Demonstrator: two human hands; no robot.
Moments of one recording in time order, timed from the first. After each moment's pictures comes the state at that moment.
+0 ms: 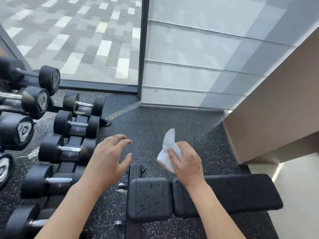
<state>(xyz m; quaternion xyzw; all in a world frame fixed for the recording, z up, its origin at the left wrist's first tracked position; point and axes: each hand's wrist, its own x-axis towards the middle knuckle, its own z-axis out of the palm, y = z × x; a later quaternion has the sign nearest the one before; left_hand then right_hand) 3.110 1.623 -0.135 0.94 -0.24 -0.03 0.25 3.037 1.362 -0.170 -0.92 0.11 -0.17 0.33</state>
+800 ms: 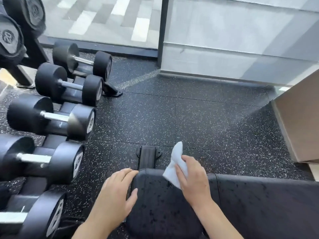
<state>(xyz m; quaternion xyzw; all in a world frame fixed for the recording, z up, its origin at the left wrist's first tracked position) 3.075 1.604 -0.561 0.95 -0.16 -0.14 0.24 3.066 1.334 -0.584 -0.95 0.10 -0.05 0.30</state>
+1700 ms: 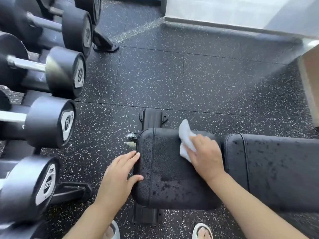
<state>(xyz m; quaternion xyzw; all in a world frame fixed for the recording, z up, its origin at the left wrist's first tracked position) 3.016 1.636 -0.723 0.93 -0.10 -0.19 0.29 3.027 1.327 -0.737 -0.99 -0.04 -0.10 0.08</state>
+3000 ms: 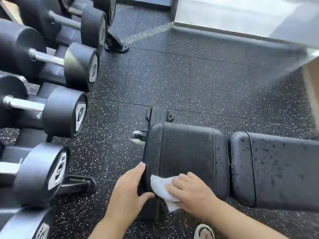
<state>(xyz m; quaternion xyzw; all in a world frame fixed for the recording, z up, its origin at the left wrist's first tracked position) 2.941 1.651 -0.742 0.91 -0.07 -0.20 0.35 2.926 1.389 -0.739 -0.93 -0.36 0.01 0.10</state>
